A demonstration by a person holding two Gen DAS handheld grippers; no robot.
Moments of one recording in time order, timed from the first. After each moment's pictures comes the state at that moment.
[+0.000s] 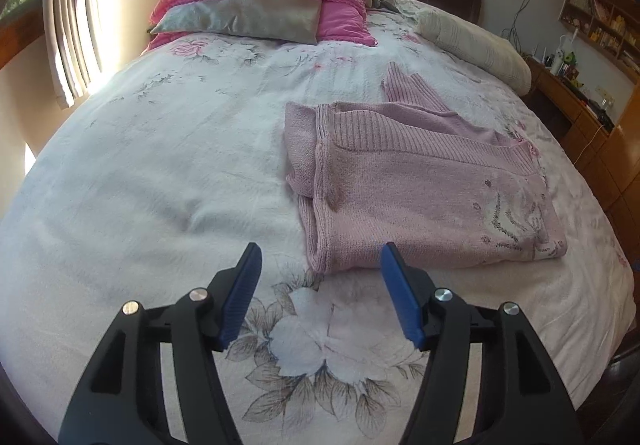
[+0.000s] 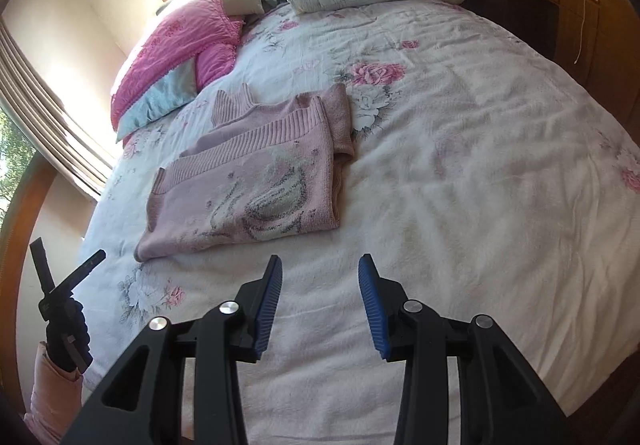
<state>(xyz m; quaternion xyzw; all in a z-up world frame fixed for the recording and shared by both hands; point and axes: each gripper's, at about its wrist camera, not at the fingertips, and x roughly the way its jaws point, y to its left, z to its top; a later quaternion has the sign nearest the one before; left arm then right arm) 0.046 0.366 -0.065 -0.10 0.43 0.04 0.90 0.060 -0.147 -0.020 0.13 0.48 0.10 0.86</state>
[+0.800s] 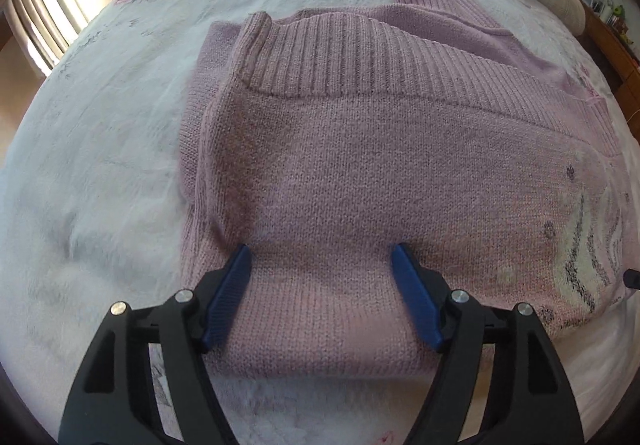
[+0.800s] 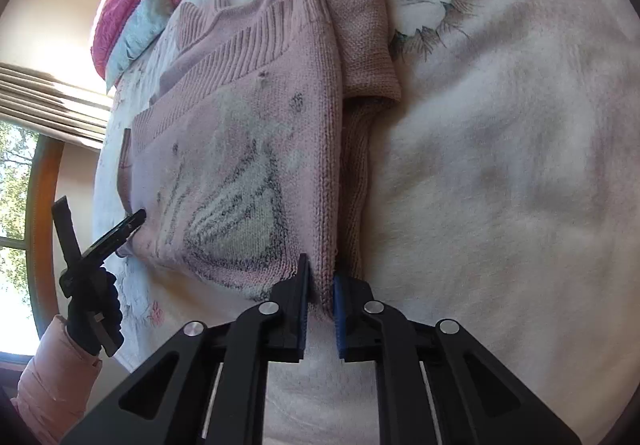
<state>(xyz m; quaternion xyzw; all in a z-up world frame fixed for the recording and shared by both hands) 0.192 0.300 -0.162 -0.07 0.57 0.09 0.81 0.232 -0.126 -0.167 0.17 0.65 0.19 0.71</state>
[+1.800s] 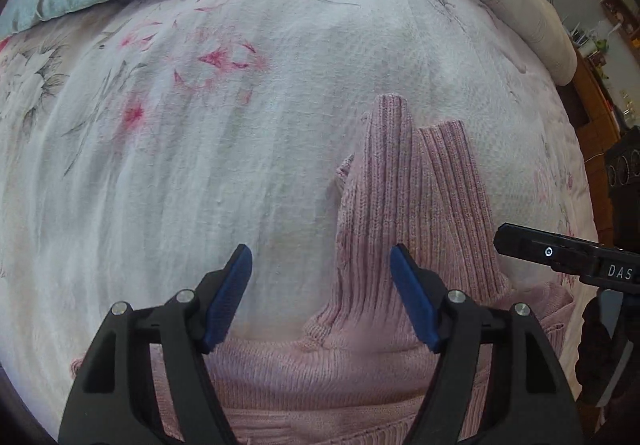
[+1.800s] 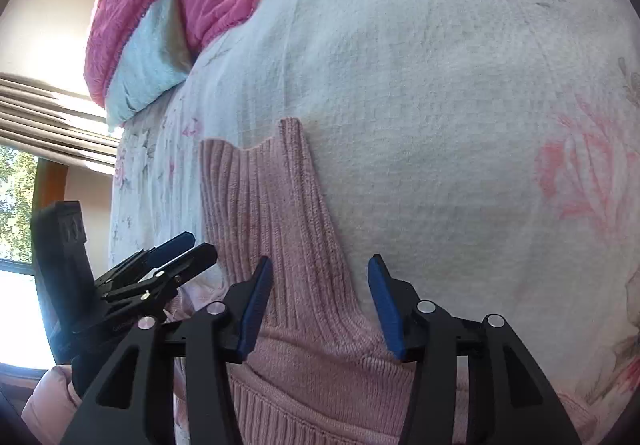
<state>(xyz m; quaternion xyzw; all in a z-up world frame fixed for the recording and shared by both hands) 0.493 0.312 -0.160 -0.16 0.59 -0.02 0.79 0.560 0.081 -0.161 0.12 0.65 0.25 0.70</state>
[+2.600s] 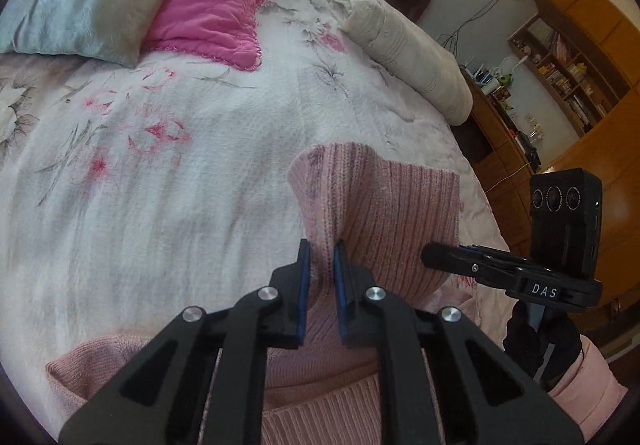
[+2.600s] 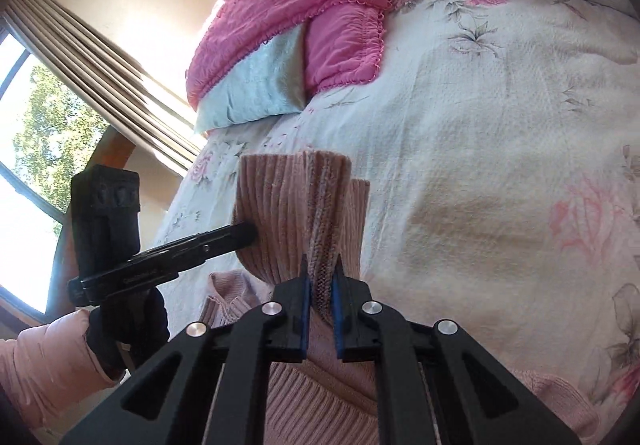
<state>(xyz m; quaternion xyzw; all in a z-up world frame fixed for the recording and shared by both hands) 0.431 0.308 -0.085 -0.23 0.45 -0.16 0.85 0.489 0.071 -0.080 0.12 0.50 0.38 0.77</state>
